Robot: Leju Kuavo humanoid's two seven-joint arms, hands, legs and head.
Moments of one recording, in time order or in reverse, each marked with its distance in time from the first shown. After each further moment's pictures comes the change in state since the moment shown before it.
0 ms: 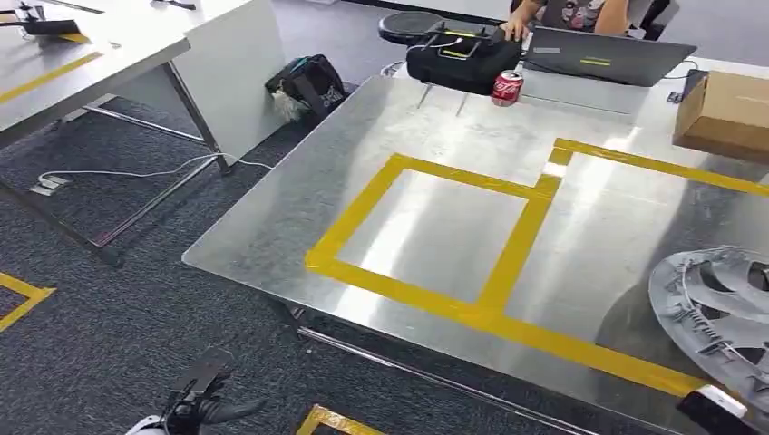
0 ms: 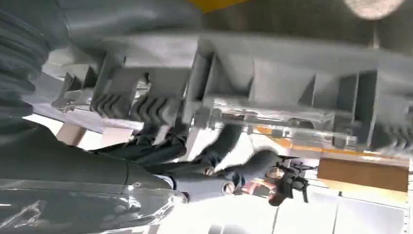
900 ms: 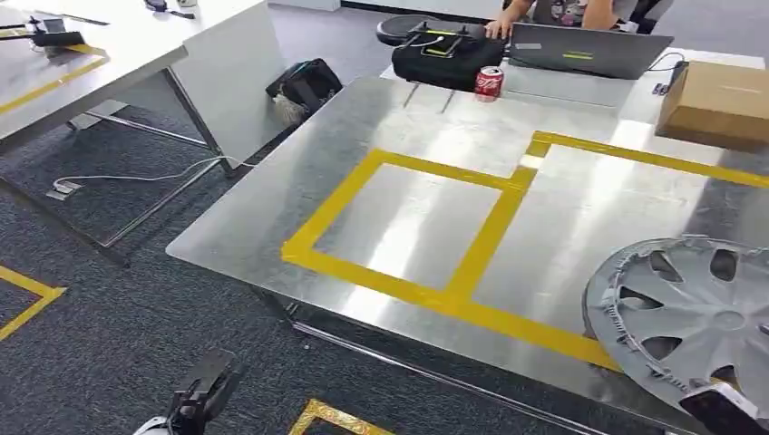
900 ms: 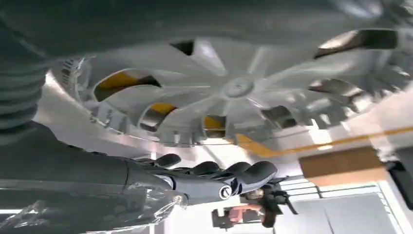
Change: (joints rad) left arm -0.039 -0.013 0.047 0.093 -0.018 0.035 -0.052; right arm -0.070 0.189 -0.048 -0.034 -0.225 0.001 -0.204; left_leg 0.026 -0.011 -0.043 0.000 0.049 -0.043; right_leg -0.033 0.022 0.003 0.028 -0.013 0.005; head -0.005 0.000
